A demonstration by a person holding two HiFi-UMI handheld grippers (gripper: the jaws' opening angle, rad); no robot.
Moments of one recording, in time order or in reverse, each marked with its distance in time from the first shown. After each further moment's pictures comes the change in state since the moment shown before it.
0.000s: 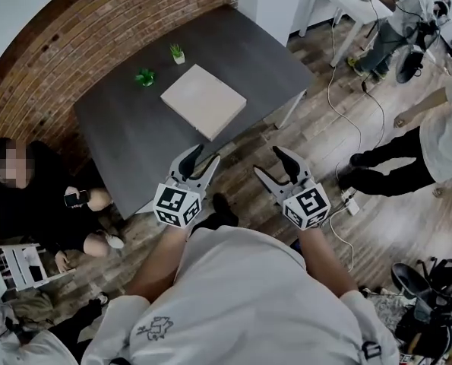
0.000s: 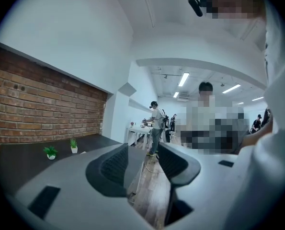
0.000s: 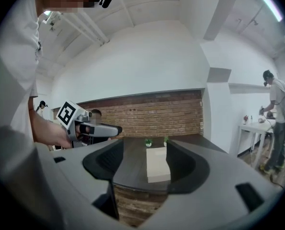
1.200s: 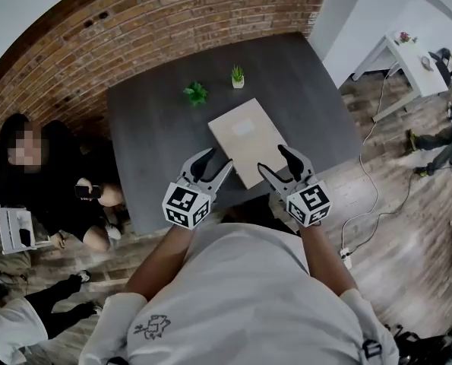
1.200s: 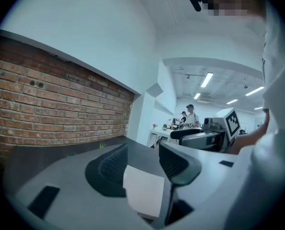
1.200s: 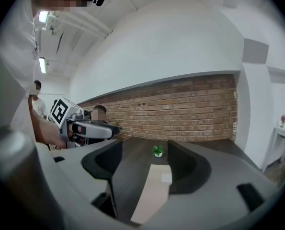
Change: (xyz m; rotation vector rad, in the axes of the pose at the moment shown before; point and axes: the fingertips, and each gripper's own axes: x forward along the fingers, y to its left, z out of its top) left arm 0.046 0.212 0.036 -0.087 -0.005 0.200; right arm 0.269 -0.042 0.035 -0.033 0.084 0.263
